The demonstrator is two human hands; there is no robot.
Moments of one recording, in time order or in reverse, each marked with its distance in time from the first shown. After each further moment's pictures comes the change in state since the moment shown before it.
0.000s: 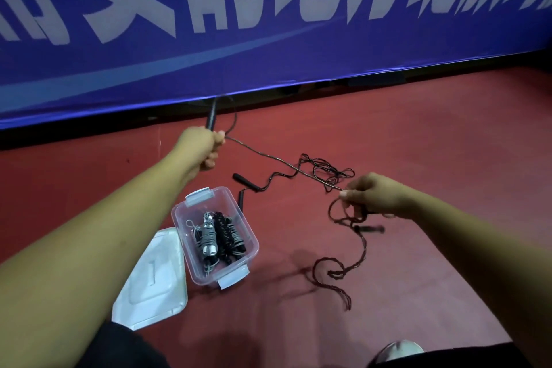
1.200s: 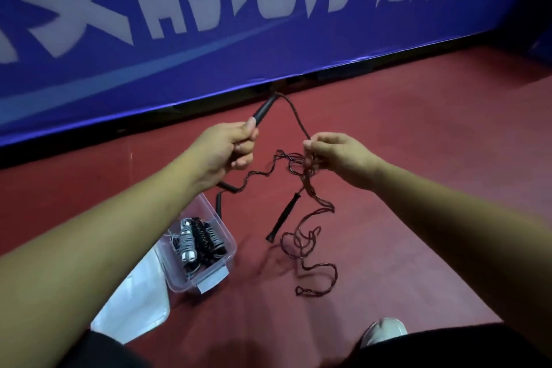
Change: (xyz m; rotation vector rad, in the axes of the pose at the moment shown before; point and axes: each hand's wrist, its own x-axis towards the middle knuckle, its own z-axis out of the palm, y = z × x) left_hand -0.062 0.015 0.094 -0.089 -0.621 0.229; right_hand 0.011 0.003 -0.017 0.689 0.120 -0.269
